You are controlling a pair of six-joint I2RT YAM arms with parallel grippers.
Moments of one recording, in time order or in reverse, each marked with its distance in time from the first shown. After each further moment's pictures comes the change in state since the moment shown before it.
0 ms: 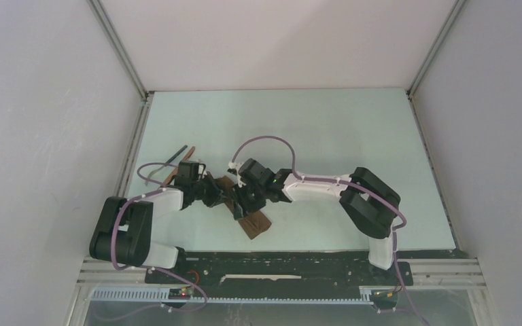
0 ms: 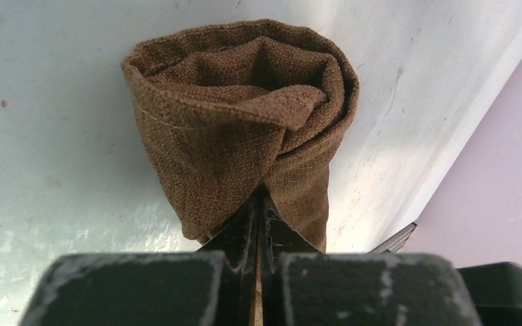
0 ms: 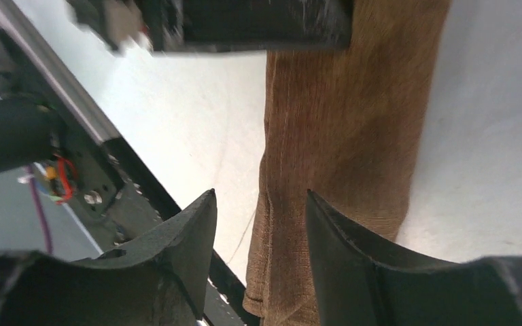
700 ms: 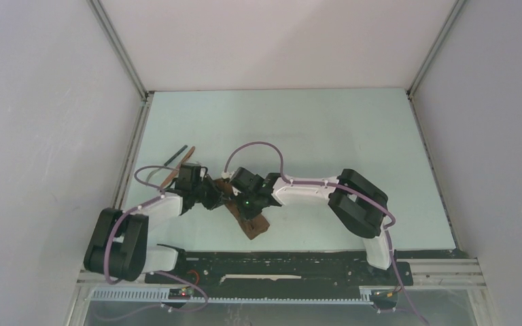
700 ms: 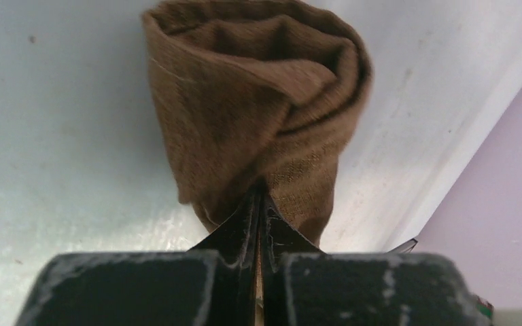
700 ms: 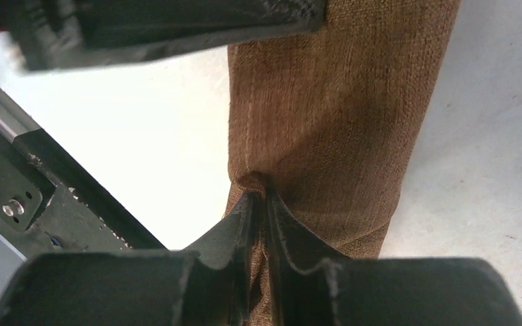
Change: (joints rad) left arm -0.053 -0.134 -0.024 -0.073 -0.081 -0.076; right arm 0.075 0.100 0.070 -0.140 0.152 -0.069
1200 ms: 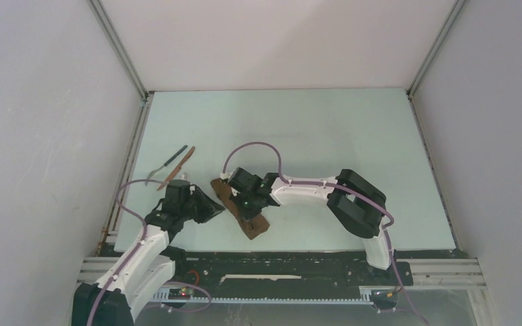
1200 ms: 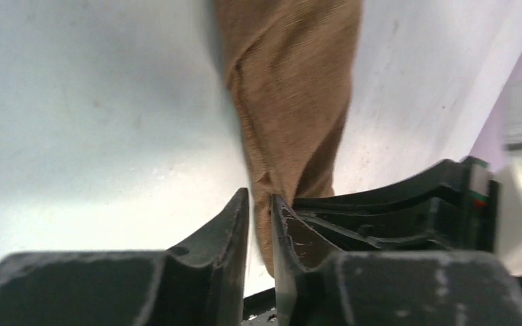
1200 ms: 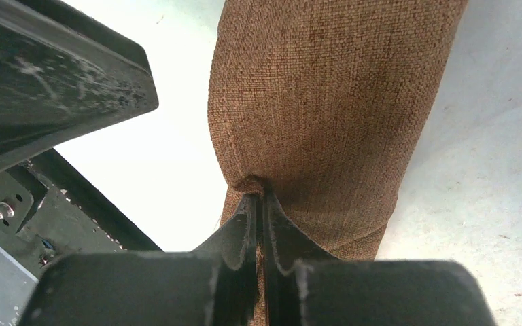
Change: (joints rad) left arm -0.015 -0.507 -0.159 -0.270 -0.086 -0.007; right arm 0.004 0.011 0.020 -0.024 0.021 -0.013
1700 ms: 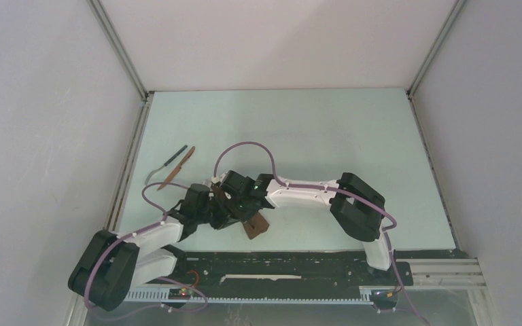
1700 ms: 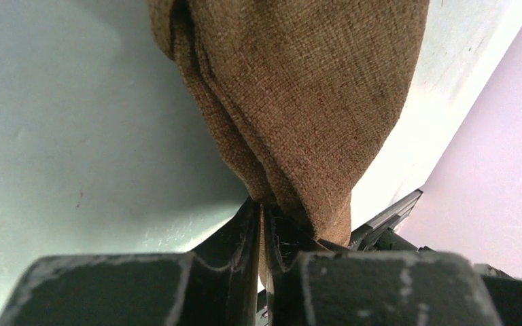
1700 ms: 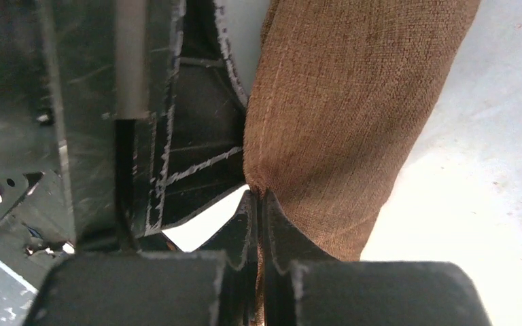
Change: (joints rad) left arm -0.192 0.346 -0.076 0.414 0.074 -0.146; right arm 0.064 -0.013 0.103 -0.137 0.106 -0.087
